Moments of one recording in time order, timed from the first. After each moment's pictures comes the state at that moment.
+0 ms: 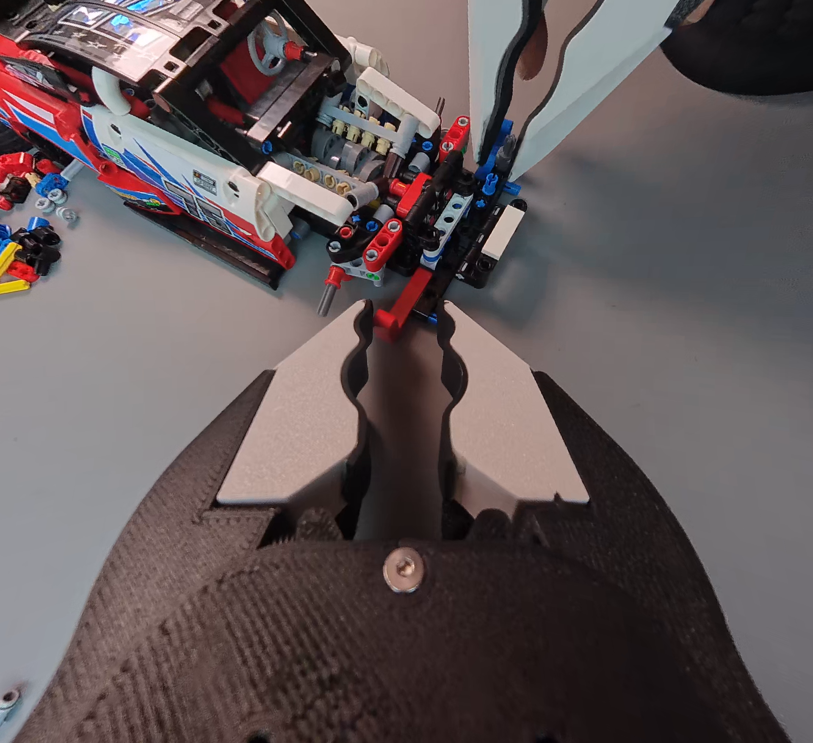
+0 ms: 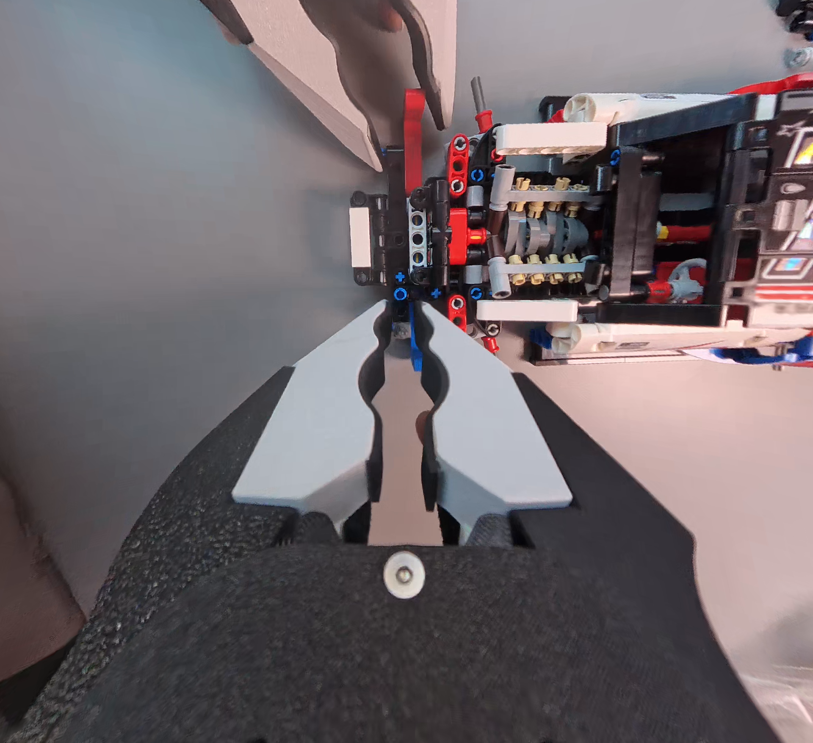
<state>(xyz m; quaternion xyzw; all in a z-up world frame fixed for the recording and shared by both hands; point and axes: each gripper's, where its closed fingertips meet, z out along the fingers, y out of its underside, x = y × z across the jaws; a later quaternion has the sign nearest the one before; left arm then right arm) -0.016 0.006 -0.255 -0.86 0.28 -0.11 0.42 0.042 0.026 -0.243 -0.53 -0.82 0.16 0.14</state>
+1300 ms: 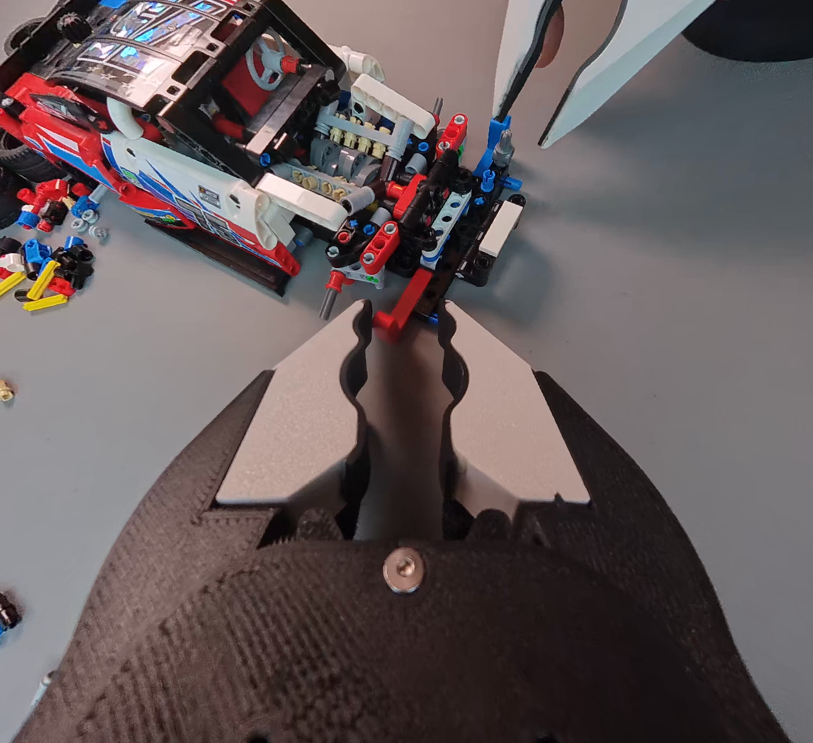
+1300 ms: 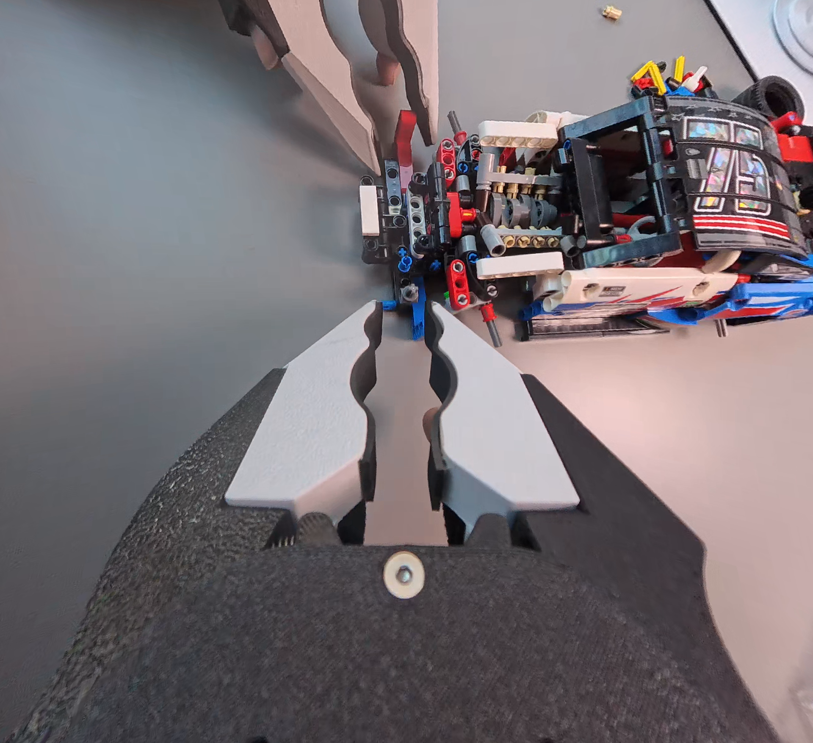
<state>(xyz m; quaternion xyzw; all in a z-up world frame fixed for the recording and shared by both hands) -0.018 0.005 -0.254 -0.85 0.30 -0.07 0.43 0.058 0.027 -0.233 -0.50 -0.78 0.24 0.29</state>
